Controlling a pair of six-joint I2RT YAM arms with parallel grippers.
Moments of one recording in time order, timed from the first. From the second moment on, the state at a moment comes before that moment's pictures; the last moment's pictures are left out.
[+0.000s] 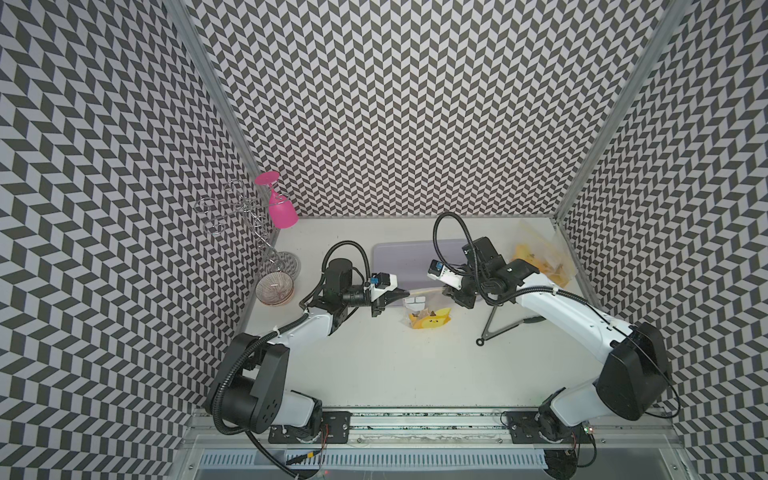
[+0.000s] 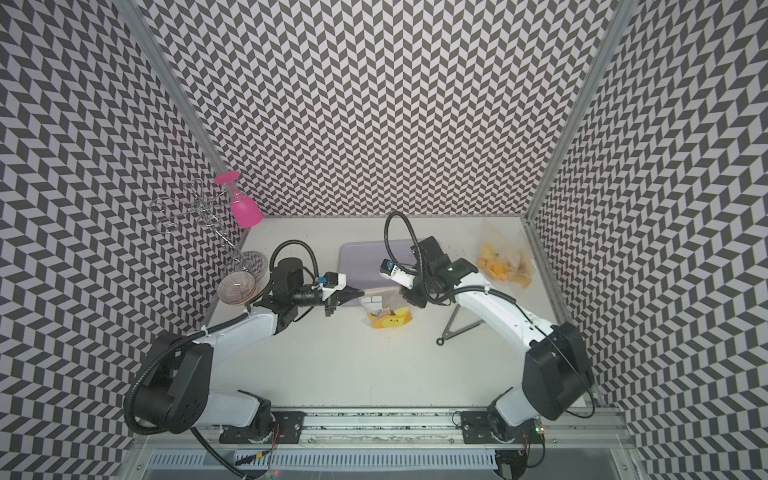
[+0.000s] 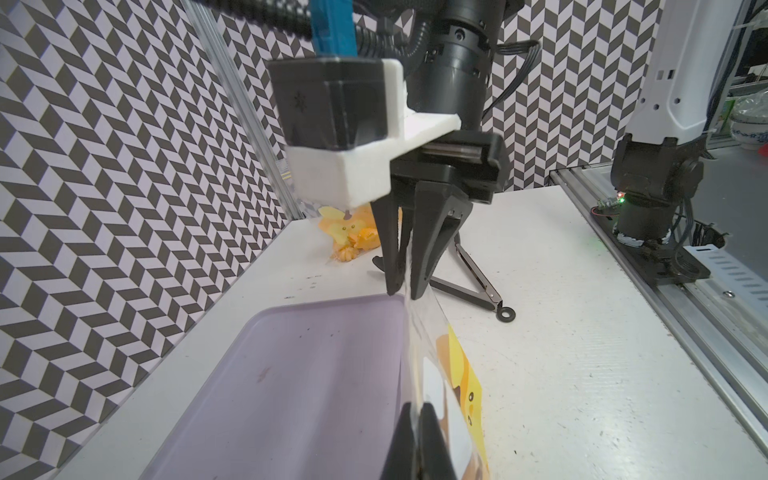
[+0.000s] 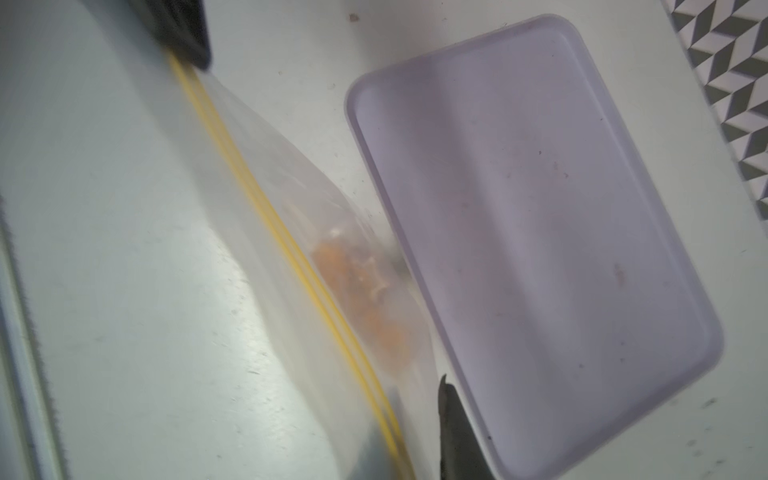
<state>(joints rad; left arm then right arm) -0.31 1.41 0.68 0.39 1.09 0.56 0.55 1.51 1.23 -0.69 -0.25 -0.60</state>
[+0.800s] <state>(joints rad) -0.31 1.42 0.68 0.39 1.09 0.56 0.49 1.48 1.24 -0.74 -0.25 -0.61</state>
